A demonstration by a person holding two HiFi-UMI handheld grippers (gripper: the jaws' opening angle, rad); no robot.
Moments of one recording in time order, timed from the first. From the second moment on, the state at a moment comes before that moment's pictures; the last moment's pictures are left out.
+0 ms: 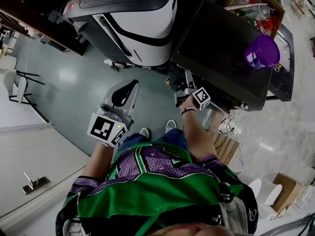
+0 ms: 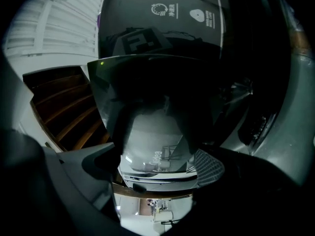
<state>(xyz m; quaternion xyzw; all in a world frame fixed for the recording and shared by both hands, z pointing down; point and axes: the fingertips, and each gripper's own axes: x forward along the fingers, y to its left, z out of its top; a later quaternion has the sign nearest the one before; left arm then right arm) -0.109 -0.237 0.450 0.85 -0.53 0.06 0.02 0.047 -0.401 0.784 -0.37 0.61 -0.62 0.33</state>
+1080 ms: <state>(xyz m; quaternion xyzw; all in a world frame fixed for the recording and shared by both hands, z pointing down) -0.124 -0.221 0.448 0.85 -0.53 0.05 0.03 0.050 -0.393 0.786 -0.40 0.55 -0.64 0.35</state>
